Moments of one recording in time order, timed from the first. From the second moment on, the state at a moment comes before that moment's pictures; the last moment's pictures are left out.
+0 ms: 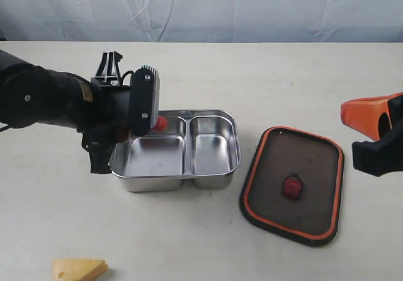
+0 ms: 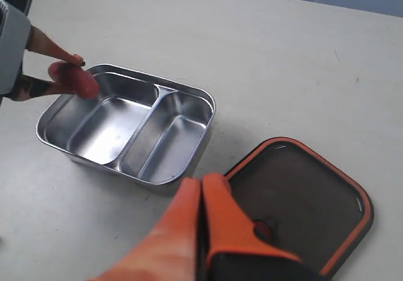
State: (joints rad) left arm -0.57 1.56 -0.81 -0.05 0.22 1.17; right arm 0.71 0.71 -0.60 -0.01 0.55 0.11
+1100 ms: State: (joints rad) left arm -0.56 1.35 -0.83 -0.30 0.97 0.71; right arm 0.71 0.71 -0.60 -0.02 0.57 0.11
